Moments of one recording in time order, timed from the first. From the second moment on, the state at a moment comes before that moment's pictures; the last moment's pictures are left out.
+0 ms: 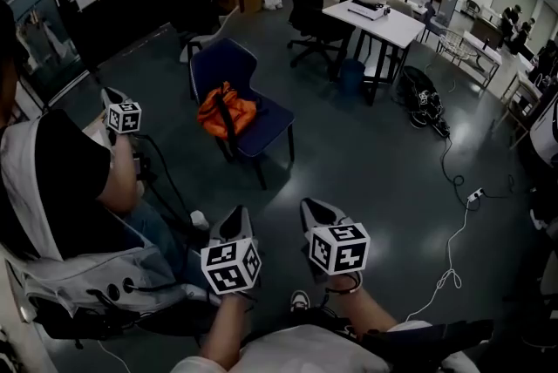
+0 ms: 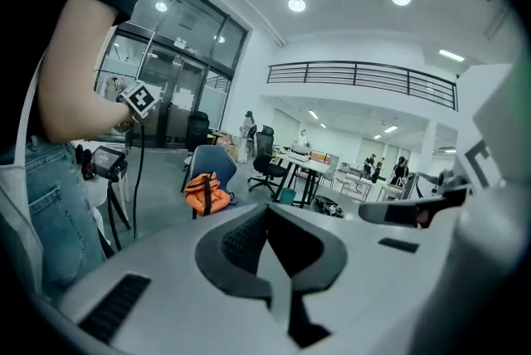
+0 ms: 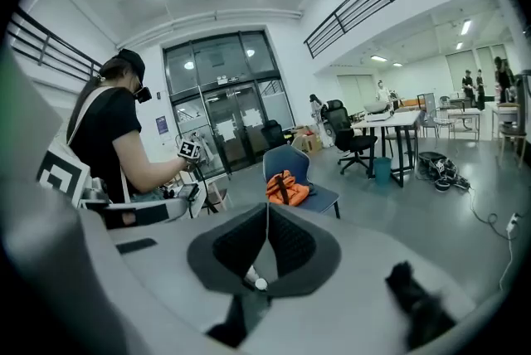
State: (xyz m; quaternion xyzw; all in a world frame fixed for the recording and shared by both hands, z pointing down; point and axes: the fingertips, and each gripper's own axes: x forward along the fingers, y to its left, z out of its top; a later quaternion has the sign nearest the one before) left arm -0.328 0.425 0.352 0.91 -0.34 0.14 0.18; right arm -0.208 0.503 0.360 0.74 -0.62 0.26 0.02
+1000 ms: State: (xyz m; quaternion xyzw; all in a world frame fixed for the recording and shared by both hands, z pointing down) left arm -0.265 0.366 0.367 0.89 -0.39 0.15 0.18; right arm -0.116 0.445 0.383 0.72 -0.64 0.29 0.03
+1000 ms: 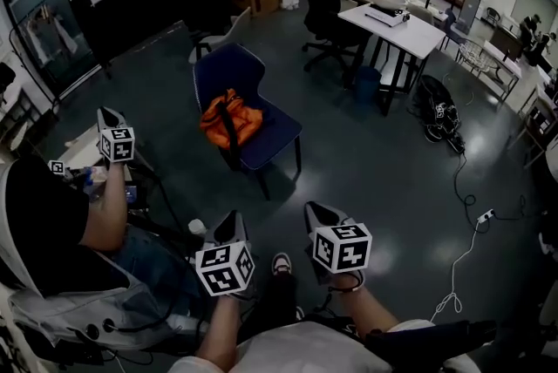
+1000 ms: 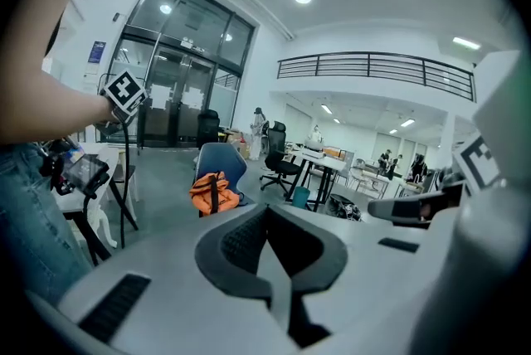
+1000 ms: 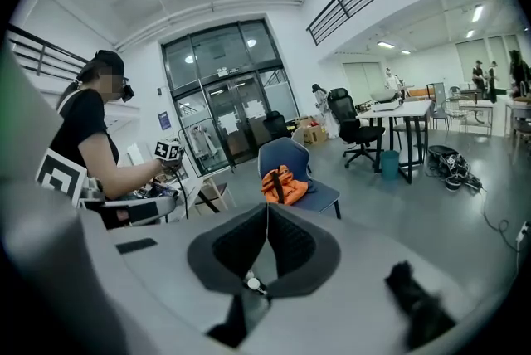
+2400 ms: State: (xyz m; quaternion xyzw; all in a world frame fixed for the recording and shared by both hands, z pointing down) left arm -0.115 0.052 0.399 0.86 -0.43 0.15 0.21; right arm 0.041 0.119 0.408 0.67 -0.67 0.29 0.09
